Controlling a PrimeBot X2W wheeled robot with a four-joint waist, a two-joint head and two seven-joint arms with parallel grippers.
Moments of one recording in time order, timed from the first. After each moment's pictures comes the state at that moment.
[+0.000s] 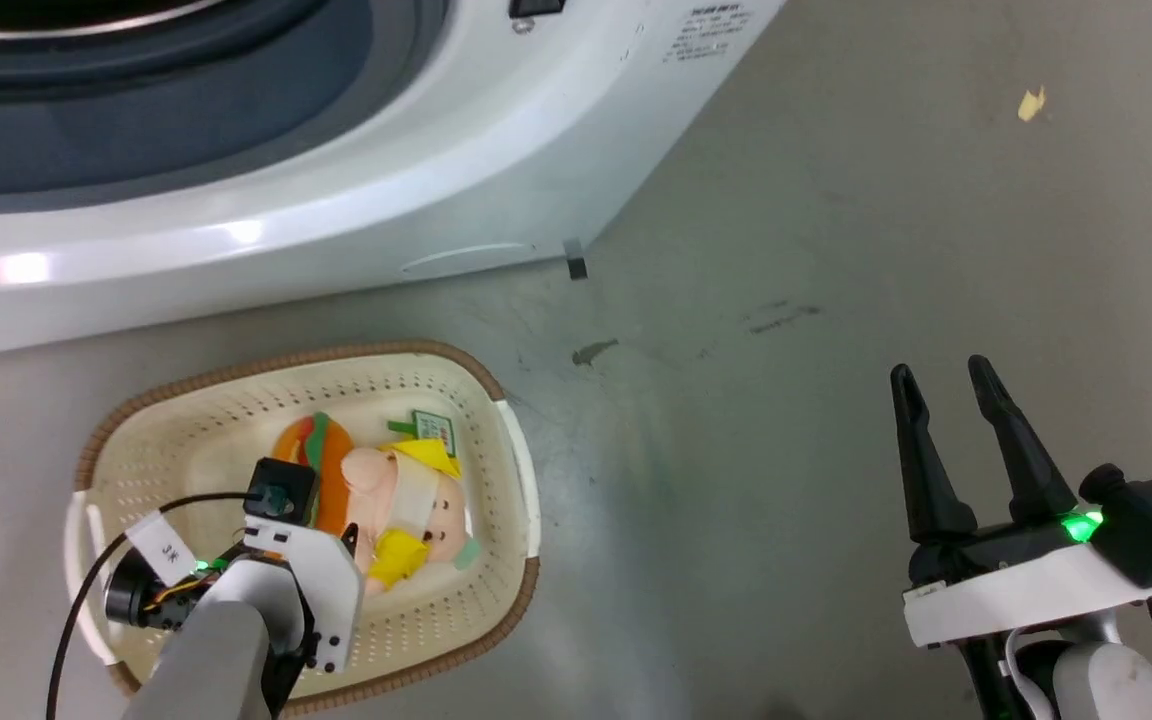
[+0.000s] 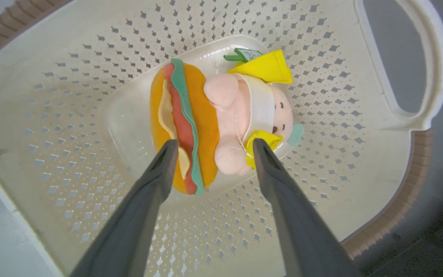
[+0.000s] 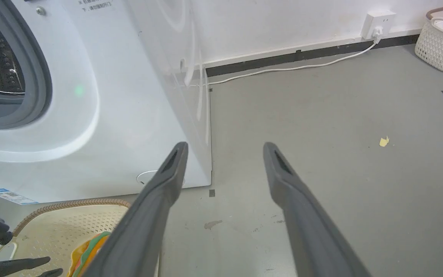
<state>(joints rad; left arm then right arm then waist) -0.48 0.25 -0.26 0.83 -0.14 -0.07 0.11 -0.13 -0.05 0.06 -0.03 0.30 0.13 -0.17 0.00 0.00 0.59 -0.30</state>
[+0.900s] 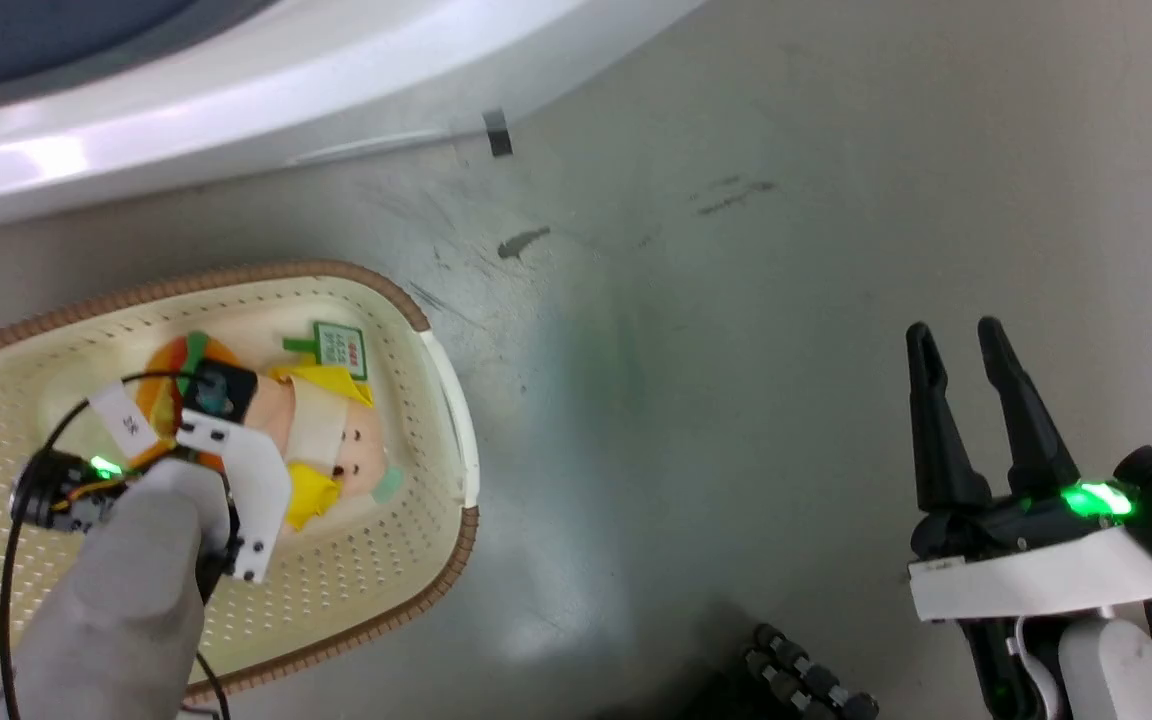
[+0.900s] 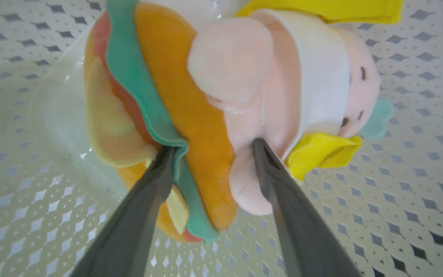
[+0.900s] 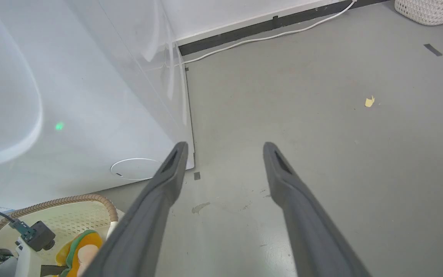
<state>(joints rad) -0.76 0.33 -0.42 1.11 -0.15 -0.05 0.20 -0.16 -0.05 0.08 -0.05 0.44 0.13 -0.22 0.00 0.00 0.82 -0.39</state>
